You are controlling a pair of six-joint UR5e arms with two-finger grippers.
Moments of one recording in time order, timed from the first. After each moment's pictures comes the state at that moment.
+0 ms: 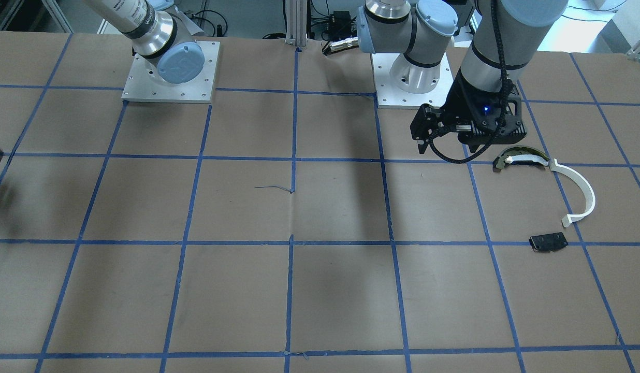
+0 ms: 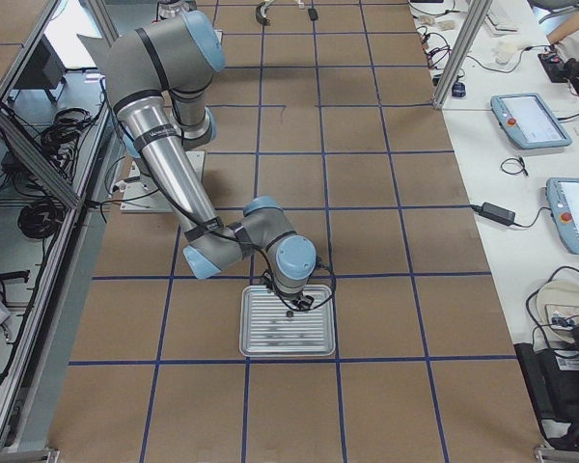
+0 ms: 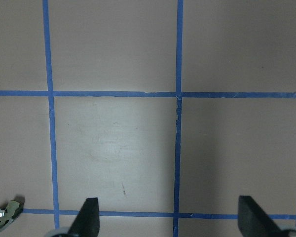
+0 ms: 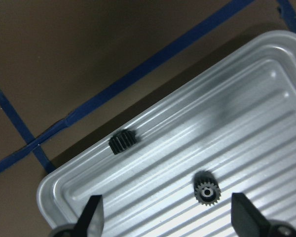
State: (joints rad) left arm -1.52 -1.55 -1.69 -1.46 1.60 0.03; right arm 0.54 -1.11 1.71 -2.06 -1.60 -2.04
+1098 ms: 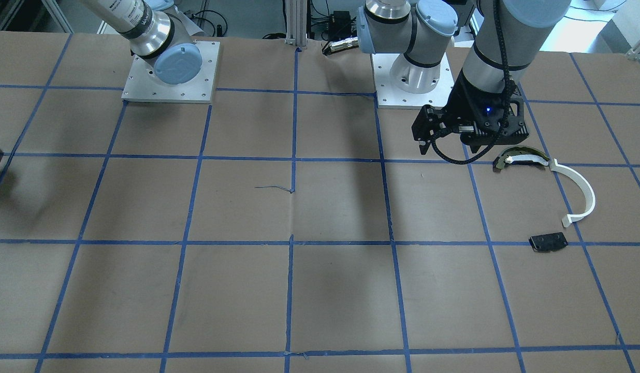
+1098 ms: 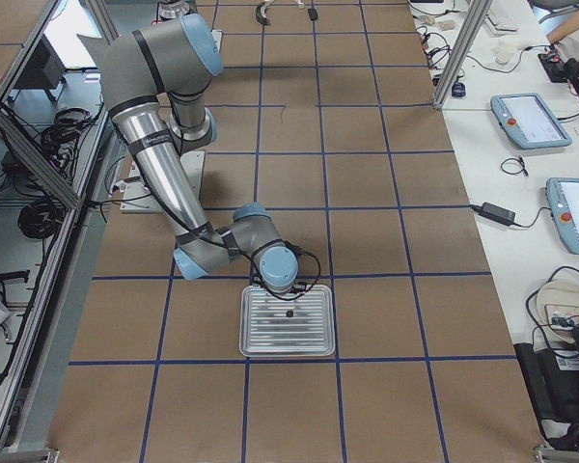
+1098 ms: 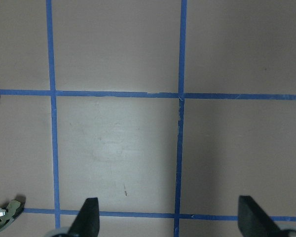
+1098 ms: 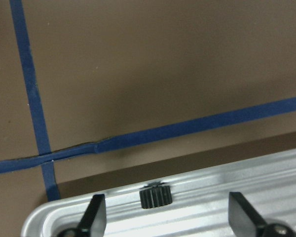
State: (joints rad) left arm -1.52 -1.55 -1.69 -1.46 1.60 0.02; right arm 0.51 -1.12 1.79 -2.09 -1.48 -2.47
